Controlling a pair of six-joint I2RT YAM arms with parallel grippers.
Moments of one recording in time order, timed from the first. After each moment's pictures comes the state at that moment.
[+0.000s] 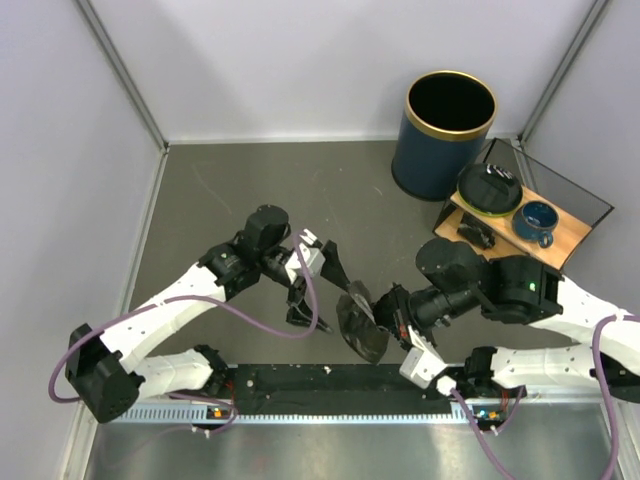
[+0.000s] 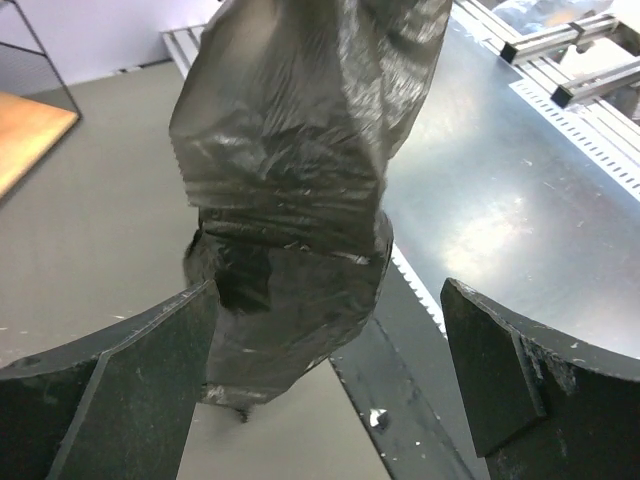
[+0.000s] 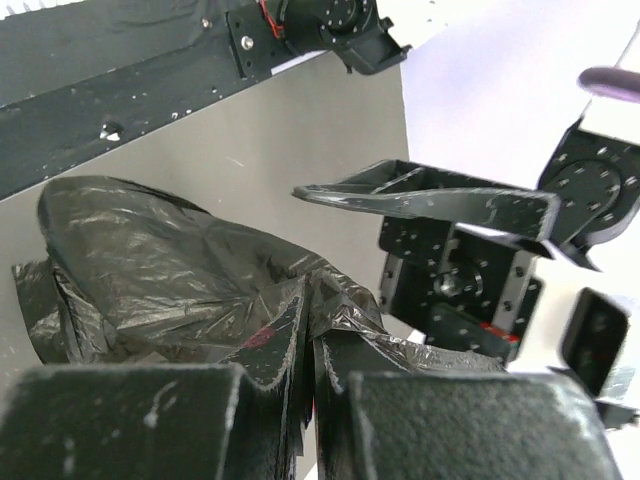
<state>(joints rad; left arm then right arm) -0.72 1.14 0.95 -0.31 1.31 0.45 1.22 0.97 1.30 -1.03 -0.51 -1.60</state>
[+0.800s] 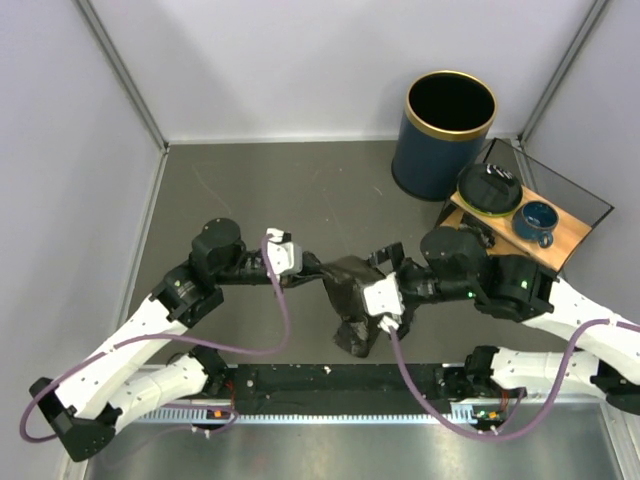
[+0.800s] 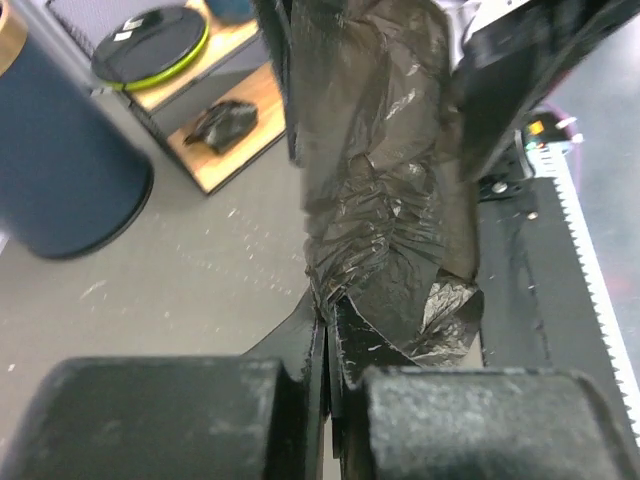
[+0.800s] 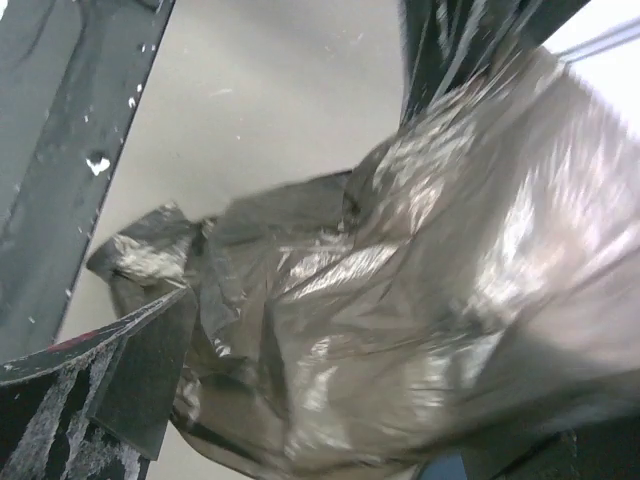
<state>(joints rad) -0.74 0.83 0.91 -0.24 0.78 0.32 1.14 0.93 1.21 -0.85 -0.26 -0.91</state>
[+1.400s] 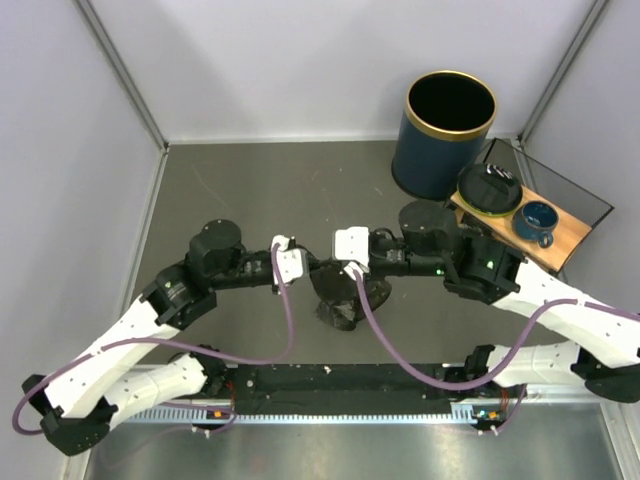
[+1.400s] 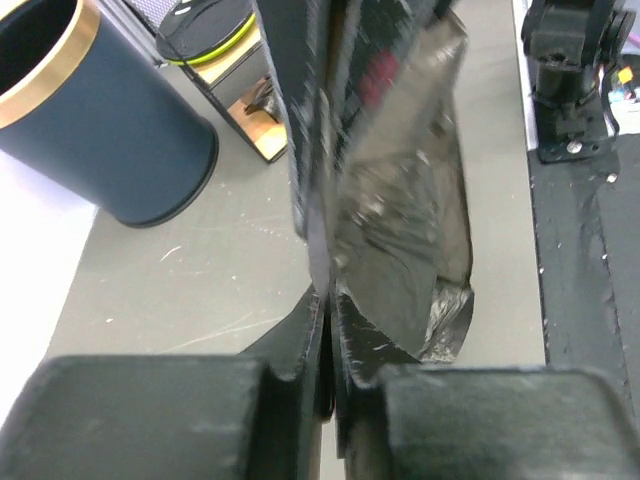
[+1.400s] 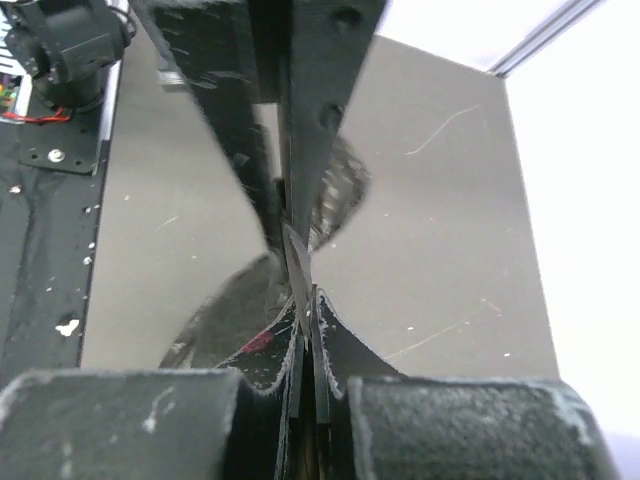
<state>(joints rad) -0.82 0.86 1.03 -0.41 0.53 0.48 1.10 1.13 1.33 -0.58 -0.24 -0.57</state>
